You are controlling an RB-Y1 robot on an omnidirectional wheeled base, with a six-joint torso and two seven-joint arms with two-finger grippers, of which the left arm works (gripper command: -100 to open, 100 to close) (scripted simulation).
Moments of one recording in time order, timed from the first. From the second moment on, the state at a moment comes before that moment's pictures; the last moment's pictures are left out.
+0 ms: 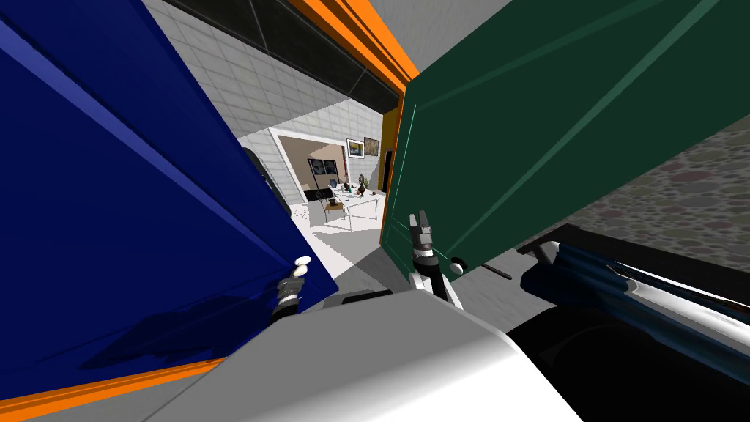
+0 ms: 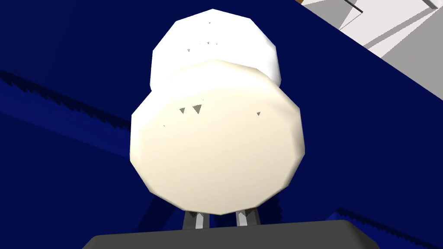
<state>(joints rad) 0.10 0.26 0.11 -0.75 0.34 -0.86 0.58</state>
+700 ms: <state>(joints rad) 0.10 0.25 0.11 -0.78 0.38 -0.83 0.70</state>
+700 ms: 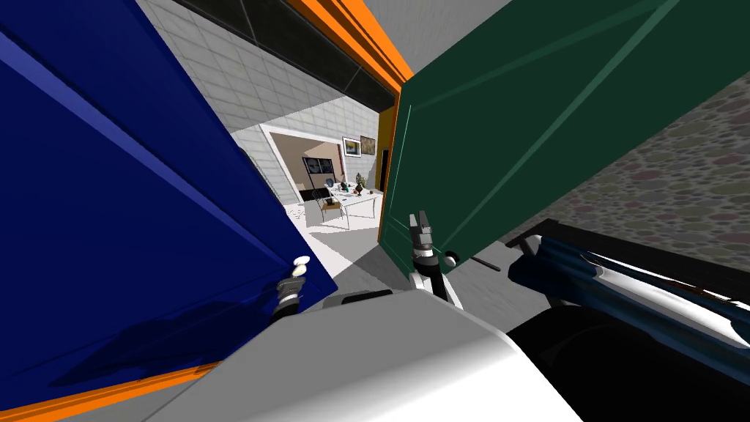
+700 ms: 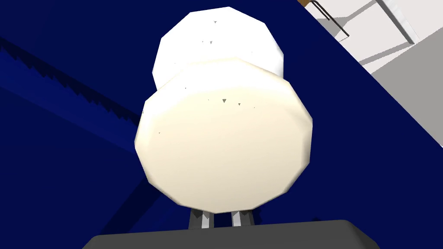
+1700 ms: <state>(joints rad) 0.09 0.25 0.09 -0.75 0.47 -0.84 0.90</state>
